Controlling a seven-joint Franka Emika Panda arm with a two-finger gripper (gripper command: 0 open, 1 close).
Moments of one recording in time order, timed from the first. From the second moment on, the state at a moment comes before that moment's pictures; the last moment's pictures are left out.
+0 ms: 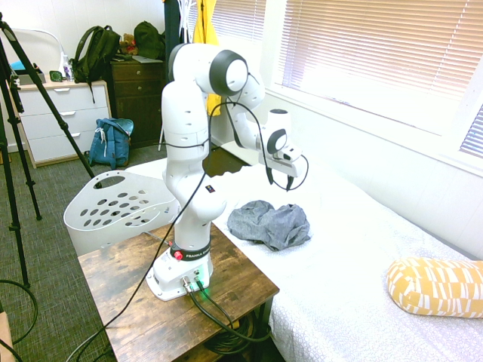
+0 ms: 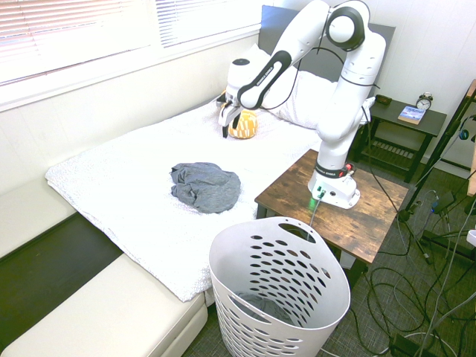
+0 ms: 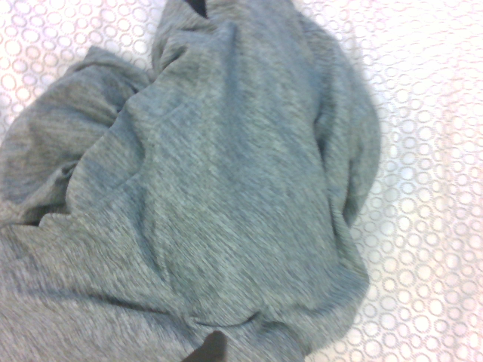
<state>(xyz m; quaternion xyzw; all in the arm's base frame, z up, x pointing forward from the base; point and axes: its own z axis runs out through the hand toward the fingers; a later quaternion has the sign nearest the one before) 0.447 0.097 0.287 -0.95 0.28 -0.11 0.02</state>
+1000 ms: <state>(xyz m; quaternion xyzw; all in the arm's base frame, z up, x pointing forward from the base) 0.513 0.133 0.025 -0.97 0.24 -0.03 0.06</state>
